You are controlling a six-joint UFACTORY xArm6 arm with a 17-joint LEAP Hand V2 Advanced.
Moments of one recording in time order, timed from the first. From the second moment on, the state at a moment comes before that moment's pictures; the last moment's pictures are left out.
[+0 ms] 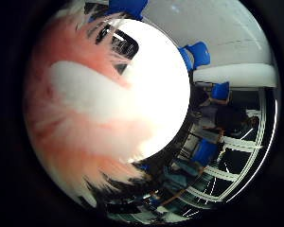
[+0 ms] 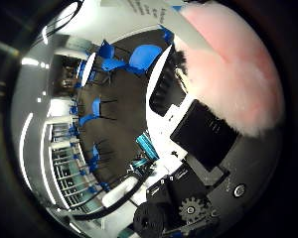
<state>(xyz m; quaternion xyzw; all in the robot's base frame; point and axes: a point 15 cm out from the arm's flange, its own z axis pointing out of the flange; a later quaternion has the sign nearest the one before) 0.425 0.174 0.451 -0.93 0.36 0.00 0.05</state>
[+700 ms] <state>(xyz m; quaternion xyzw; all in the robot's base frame) 0.442 0.197 0.408 -0.92 0.39 0.04 0.04</state>
